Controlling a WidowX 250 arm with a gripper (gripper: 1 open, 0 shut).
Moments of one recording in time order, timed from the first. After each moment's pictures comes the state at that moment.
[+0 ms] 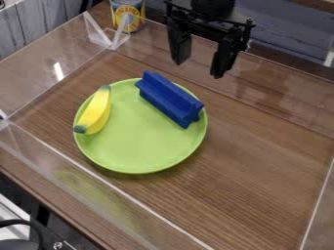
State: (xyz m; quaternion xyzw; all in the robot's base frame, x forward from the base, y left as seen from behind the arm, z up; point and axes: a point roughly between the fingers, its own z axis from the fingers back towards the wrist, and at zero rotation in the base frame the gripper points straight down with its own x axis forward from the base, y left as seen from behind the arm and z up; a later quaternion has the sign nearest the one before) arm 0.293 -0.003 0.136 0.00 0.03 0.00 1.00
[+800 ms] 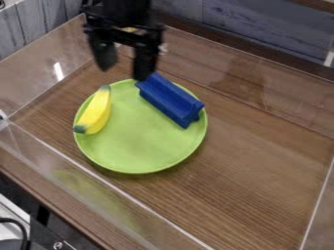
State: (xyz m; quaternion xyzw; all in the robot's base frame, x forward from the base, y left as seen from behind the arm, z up) arm 0.236 0.085 0.133 -0.01 0.00 0.06 1.00
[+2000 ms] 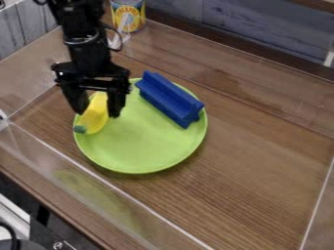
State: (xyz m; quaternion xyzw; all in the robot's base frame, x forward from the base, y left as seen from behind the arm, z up) arm 0.229 0.125 0.056 -0.03 -0.01 0.19 0.98
